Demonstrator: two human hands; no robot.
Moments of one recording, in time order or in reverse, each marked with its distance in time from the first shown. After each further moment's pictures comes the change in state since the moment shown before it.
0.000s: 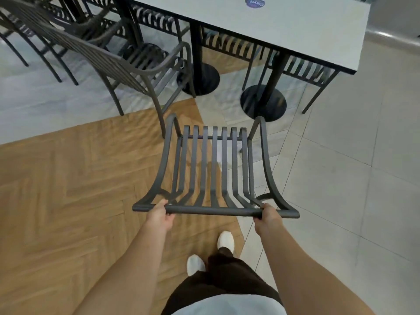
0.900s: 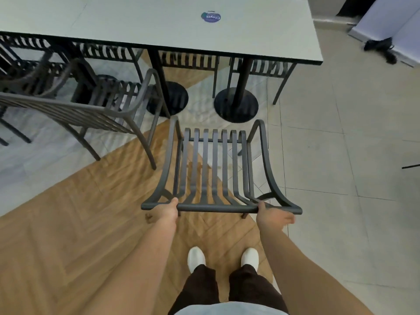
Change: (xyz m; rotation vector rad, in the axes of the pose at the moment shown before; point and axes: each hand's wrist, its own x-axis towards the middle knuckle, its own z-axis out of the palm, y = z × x) left_hand 0.070 0.198 0.072 1.073 0.058 0.281; right_hand -0.058 0.088 0.160 -0.502 0.406 -0.364
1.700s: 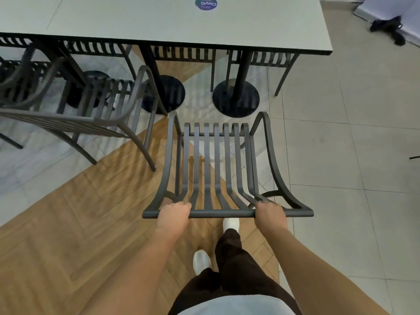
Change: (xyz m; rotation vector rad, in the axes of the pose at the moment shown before) left_hand 0.031 0.049 0.010 1.519 -0.046 1.201; right_hand 0.015 -0.051 0.017 -1.324 -0.090 -0.930
